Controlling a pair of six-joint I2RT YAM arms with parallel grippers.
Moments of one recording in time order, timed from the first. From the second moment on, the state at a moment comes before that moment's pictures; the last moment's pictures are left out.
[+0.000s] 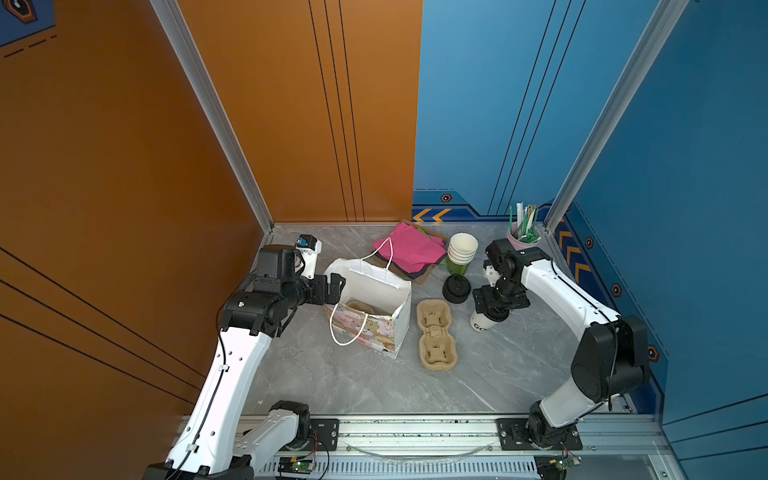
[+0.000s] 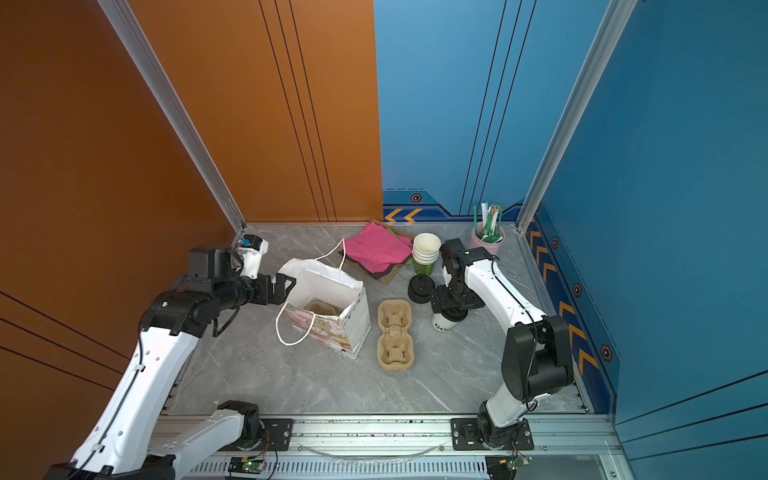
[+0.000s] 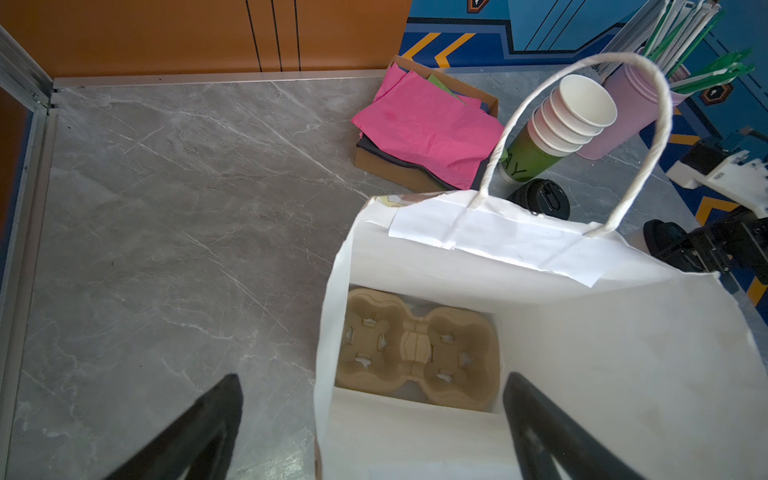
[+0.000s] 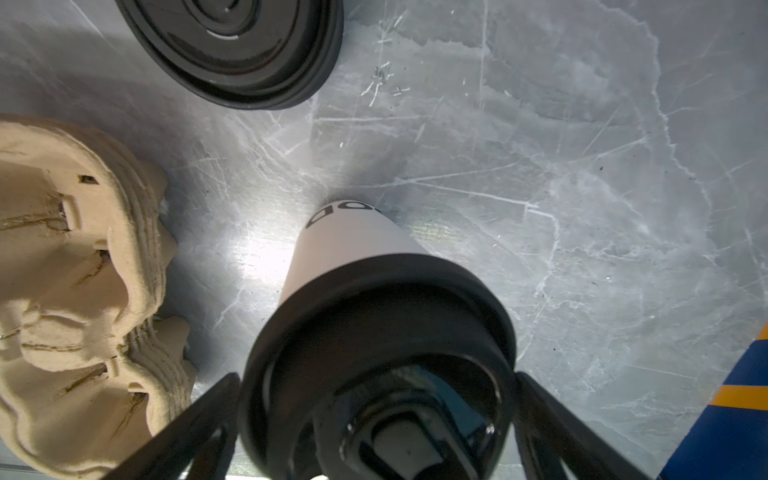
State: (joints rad) left arm -0.14 1.03 1.23 -0.91 0.20 -0.07; right arm 0.26 1.62 1.33 -1.18 0.01 0.13
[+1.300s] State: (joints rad) left arm -0.14 1.03 1.23 -0.91 0.20 -0.08; right arm 0.32 1.63 1.41 -1.17 -0.07 0.12
